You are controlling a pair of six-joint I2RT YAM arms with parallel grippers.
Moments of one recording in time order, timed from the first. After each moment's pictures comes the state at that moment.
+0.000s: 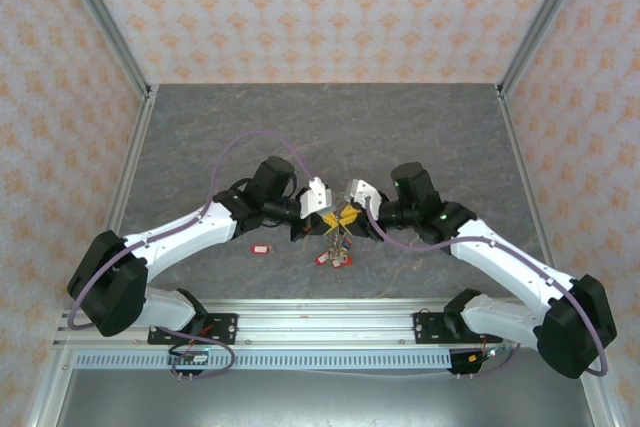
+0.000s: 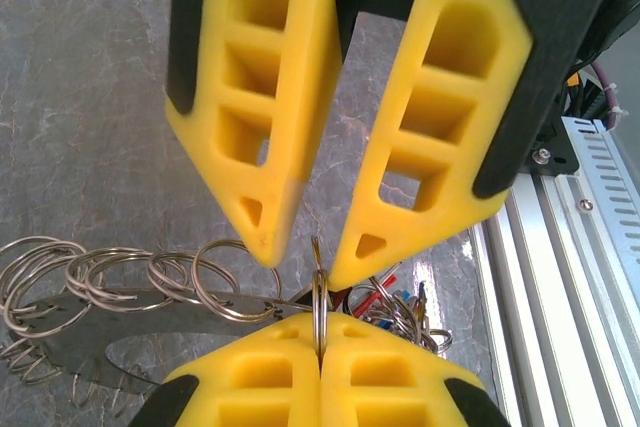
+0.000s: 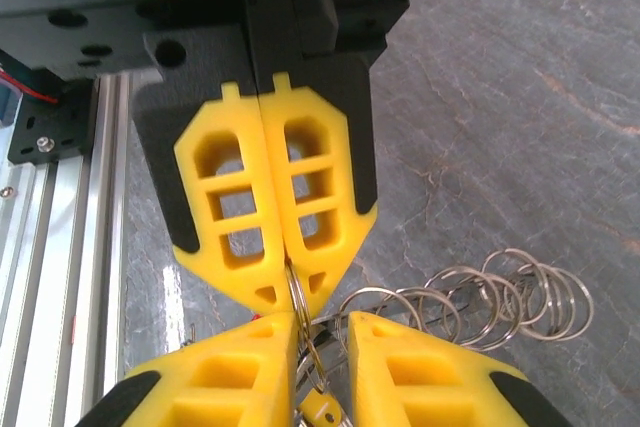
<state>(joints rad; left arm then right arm) -0.65 1.36 0.84 -0.19 0.72 0.40 0.61 1.09 0.72 -0.32 -0.62 -0.41</state>
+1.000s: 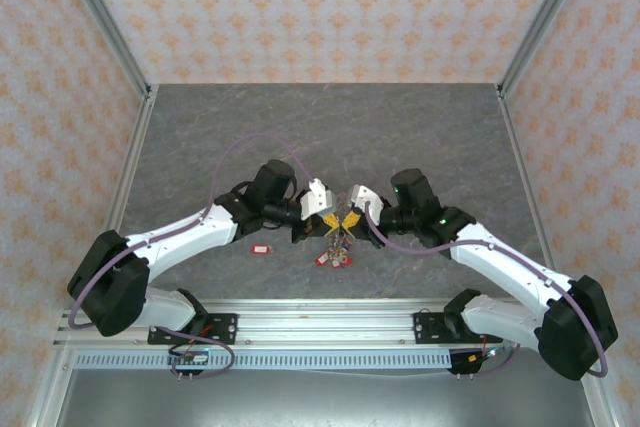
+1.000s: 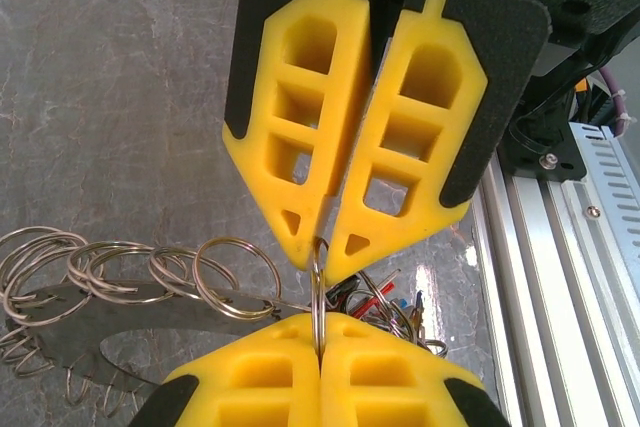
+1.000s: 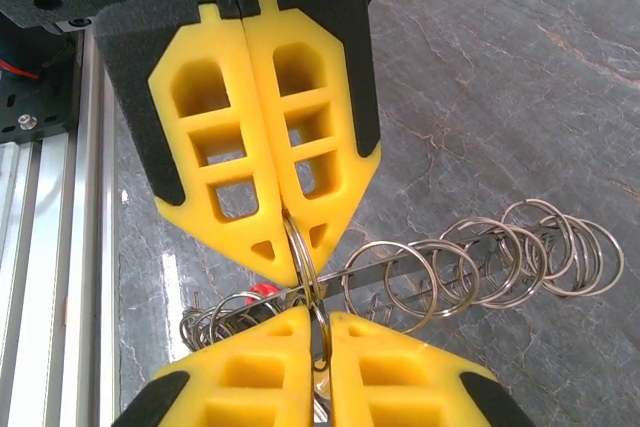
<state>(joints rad) -0.65 1.36 0.81 -0.14 0.70 0.36 0.61 1.07 0.67 -0.30 -0.58 -0.38</state>
